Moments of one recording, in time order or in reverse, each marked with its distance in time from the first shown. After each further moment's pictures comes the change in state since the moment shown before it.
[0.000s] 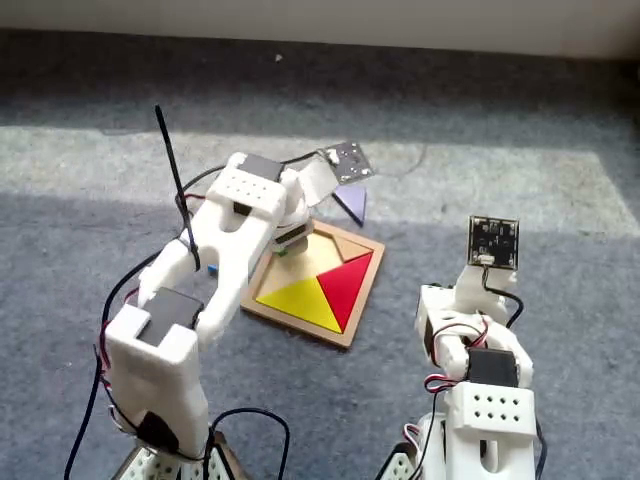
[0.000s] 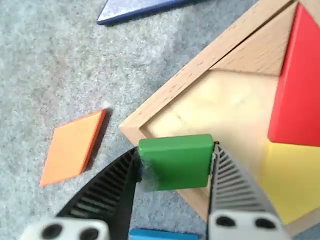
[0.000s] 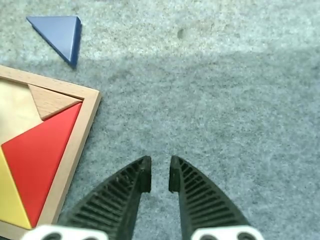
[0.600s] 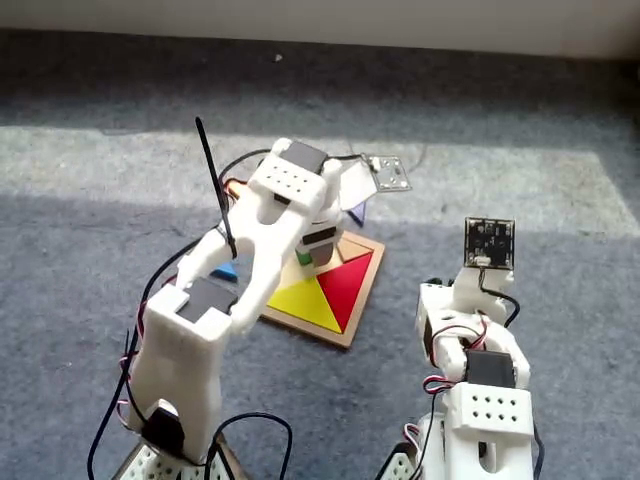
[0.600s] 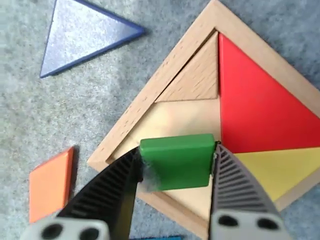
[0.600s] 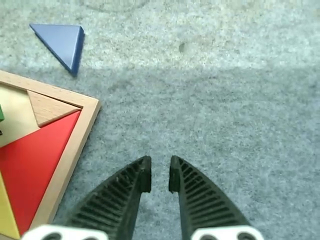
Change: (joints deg) left arm 6.7 11.4 -20.3 16.4 -2.5; right arm 0.2 0.0 2.5 -5.5 2.5
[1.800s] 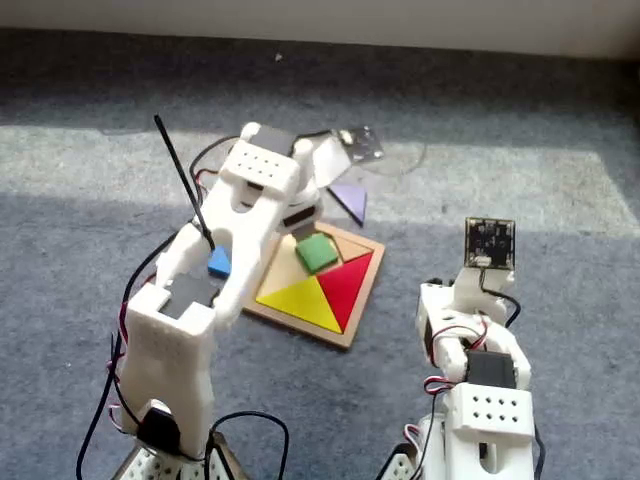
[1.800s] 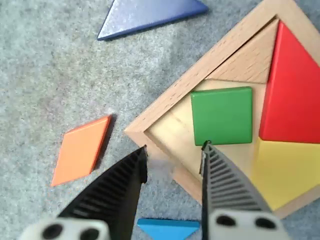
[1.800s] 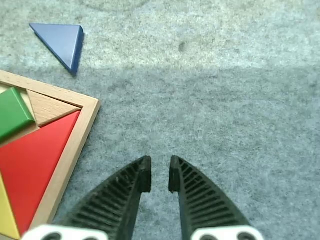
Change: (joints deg) left arm -5.9 -1.3 -1.8 0.3 2.7; right arm 0.0 0.0 0.0 0.0 0.0
